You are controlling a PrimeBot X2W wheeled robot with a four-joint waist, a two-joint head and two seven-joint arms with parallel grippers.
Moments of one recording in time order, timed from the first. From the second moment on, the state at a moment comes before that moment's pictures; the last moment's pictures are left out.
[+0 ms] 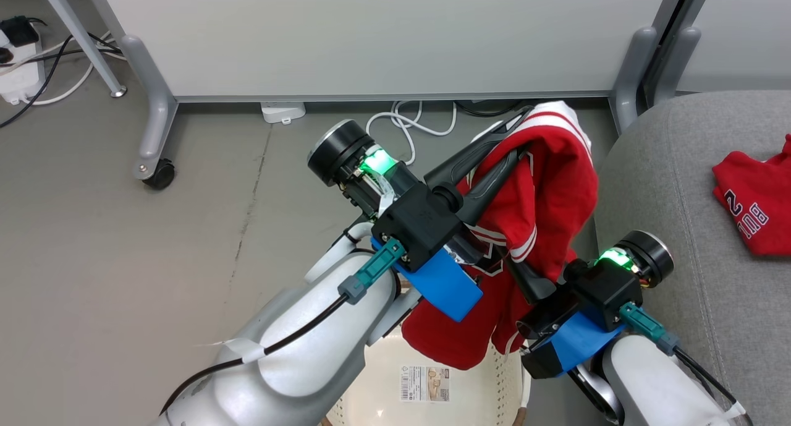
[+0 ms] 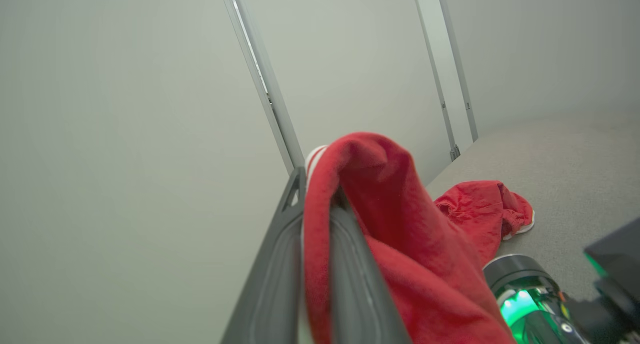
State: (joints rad) left arm -0.74 0.09 -0.82 0.27 -0.27 -0.07 -0.26; right arm -0.36 -0.22 0.45 0.22 0.12 0.13 -0.26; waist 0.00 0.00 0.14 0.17
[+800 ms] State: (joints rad) left arm -0.73 0.10 -0.85 0.30 -0.29 -0.07 -0.26; right arm -0.36 -0.21 0.35 0.21 0.10 0.13 -0.26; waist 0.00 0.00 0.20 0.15
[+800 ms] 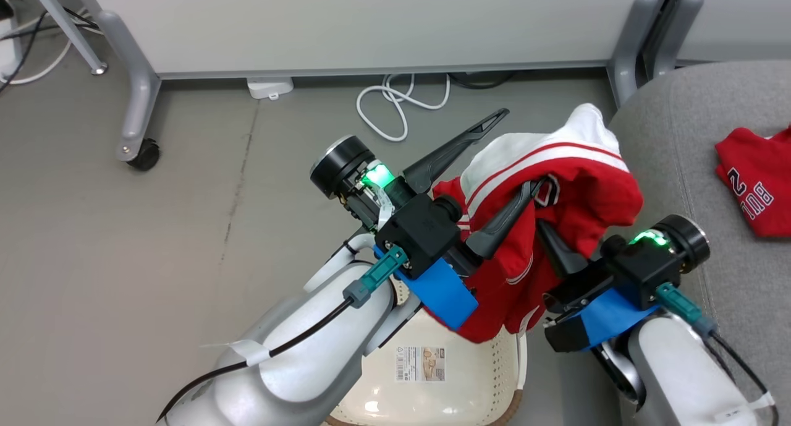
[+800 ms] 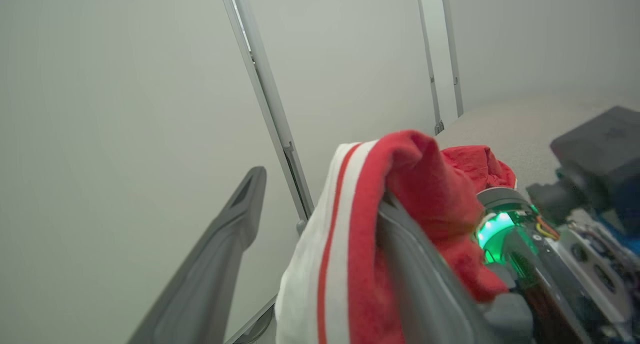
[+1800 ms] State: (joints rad) left arm -0.71 0.18 -0.93 0.27 -0.26 -0.07 -0.24; right arm -0.31 -0.14 -0.04 0.09 0.07 0.13 -0.26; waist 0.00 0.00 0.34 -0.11
